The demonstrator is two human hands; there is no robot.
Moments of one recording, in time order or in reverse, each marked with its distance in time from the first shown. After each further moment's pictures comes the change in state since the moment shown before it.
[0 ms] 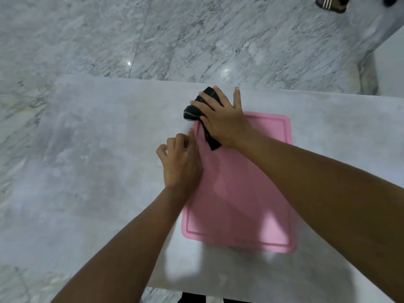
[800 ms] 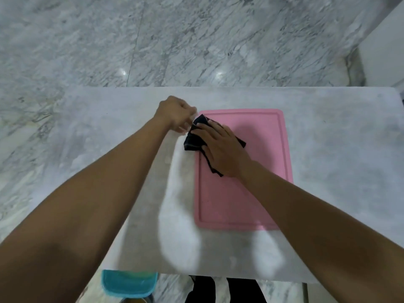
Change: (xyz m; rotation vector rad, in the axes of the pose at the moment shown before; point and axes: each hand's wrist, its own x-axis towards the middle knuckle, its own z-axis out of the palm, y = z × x) left_hand 0.125 -0.028 -0.066 -0.714 -0.542 -0.294; right_hand -0.070 -0.051 -0.010 0.344 0.032 -0.018
